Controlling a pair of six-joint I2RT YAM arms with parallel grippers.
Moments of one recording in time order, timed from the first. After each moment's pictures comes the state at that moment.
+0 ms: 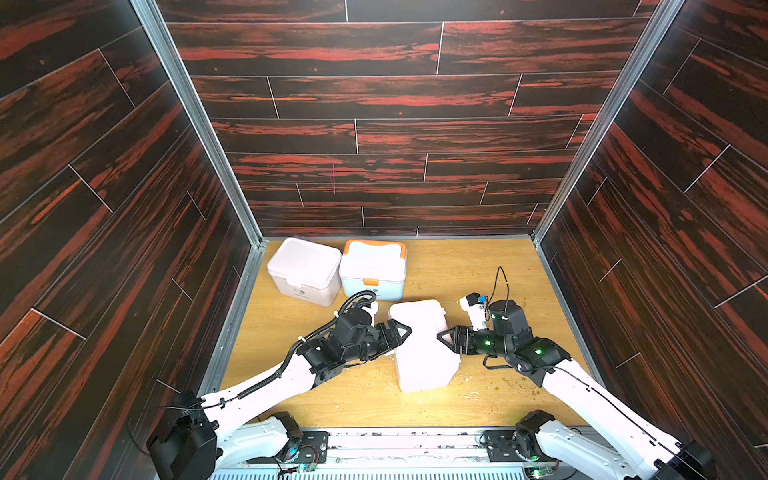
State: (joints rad) left arm -0.79 1.14 0.67 -0.05 0.24 -1.15; right arm 0.54 0.95 0.67 -0.42 -0.43 0.55
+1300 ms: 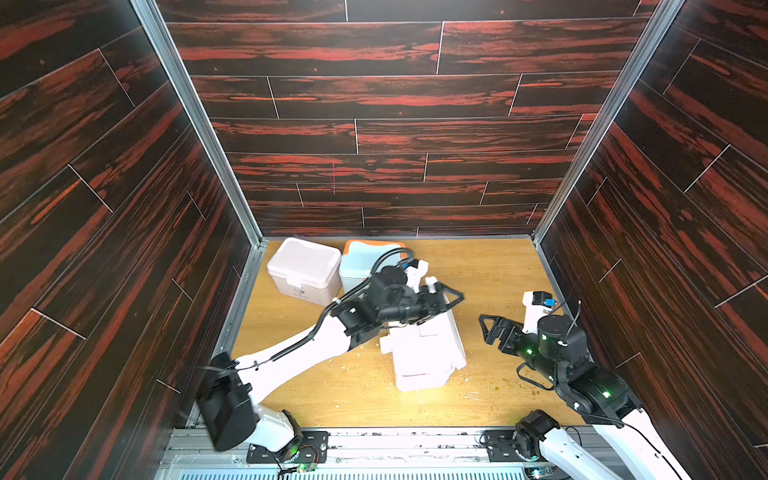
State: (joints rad) left arm -0.89 1.53 1.31 -0.06 0.40 -1.10; right arm 0.55 0.59 0.86 -0.80 0.17 0.66
